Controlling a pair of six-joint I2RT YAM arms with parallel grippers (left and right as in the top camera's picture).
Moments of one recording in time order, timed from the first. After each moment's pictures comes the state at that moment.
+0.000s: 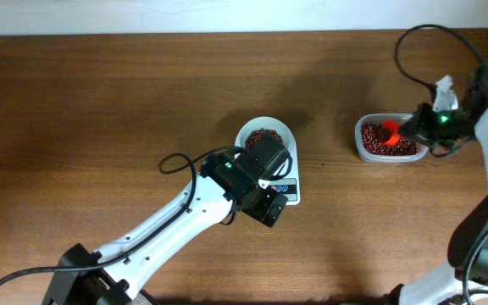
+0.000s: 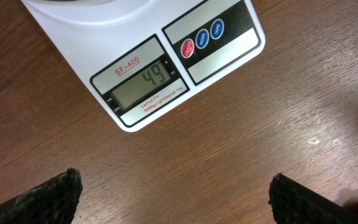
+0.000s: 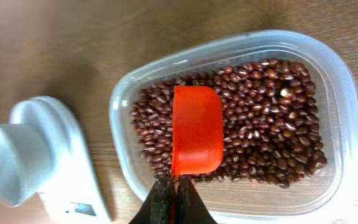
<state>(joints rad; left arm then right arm) -0.76 1.57 1.22 -0.97 -0.01 -0.20 -0.36 1.84 1.47 -0.98 -0.54 0.00</state>
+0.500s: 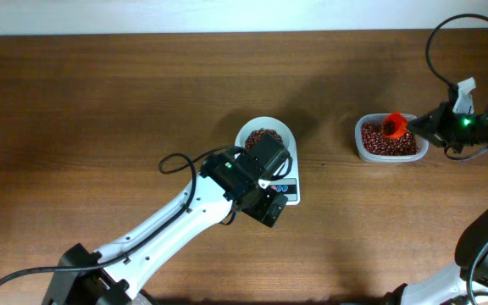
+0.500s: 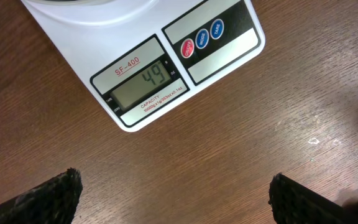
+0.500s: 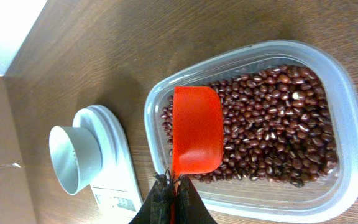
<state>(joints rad) -0.76 1.57 1.22 -0.97 -0.01 -0.20 -0.46 1.84 1.47 -0.99 -0.71 0.00</state>
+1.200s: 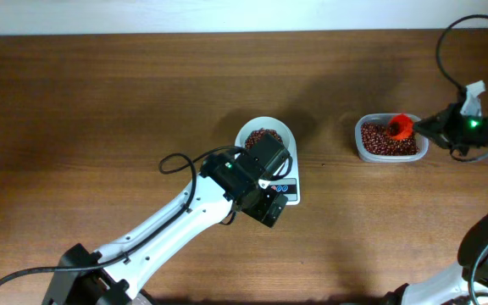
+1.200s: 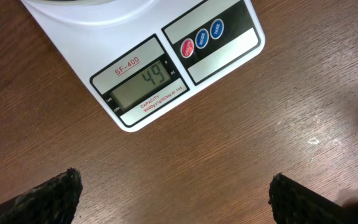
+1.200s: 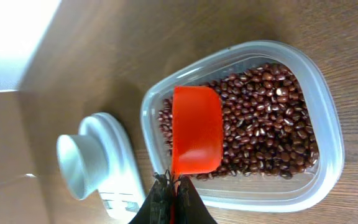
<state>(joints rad) -0.76 1.57 1.22 -0.97 -0.01 -0.20 -0.52 1.84 1.47 -1.00 -0.76 0.03</state>
